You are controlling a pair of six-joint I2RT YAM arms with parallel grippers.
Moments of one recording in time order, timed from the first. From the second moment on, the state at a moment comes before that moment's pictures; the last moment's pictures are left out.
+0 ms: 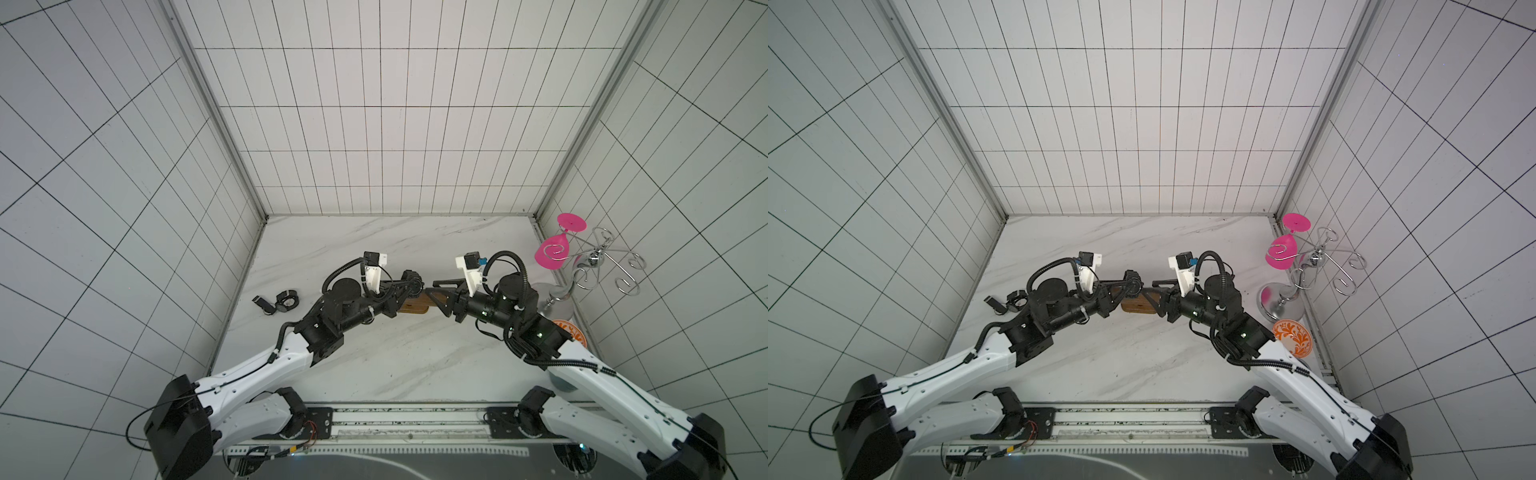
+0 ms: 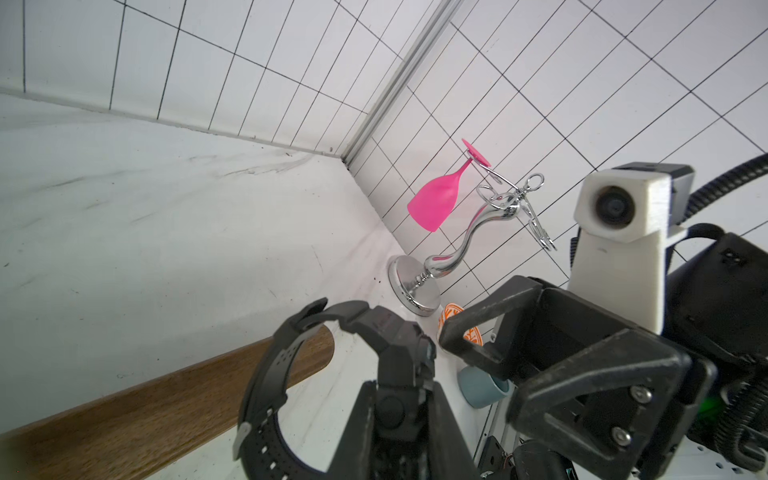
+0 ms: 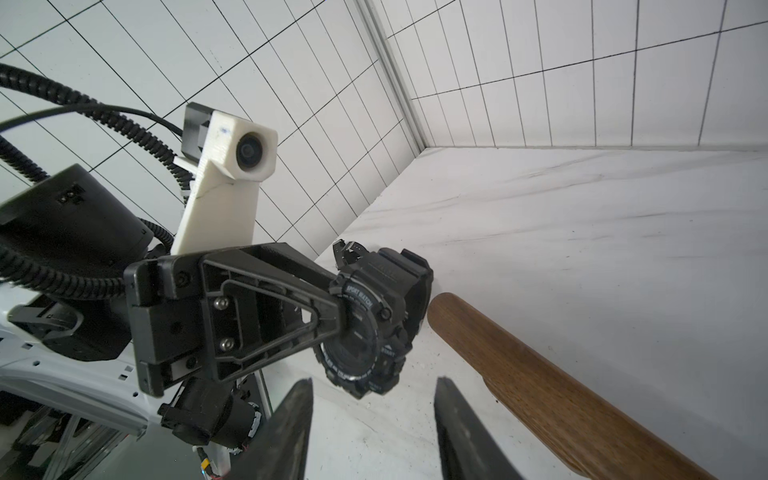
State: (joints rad) left arm -0.78 1.08 0.69 0.30 0.22 -0.67; right arm 0.65 0.91 0.69 0.06 -0.39 0.46
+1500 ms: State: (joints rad) left arm -0.68 0.90 0.60 0.46 0.35 -0.60; right arm 0.65 0.87 0.67 0.15 -0.58 0.45
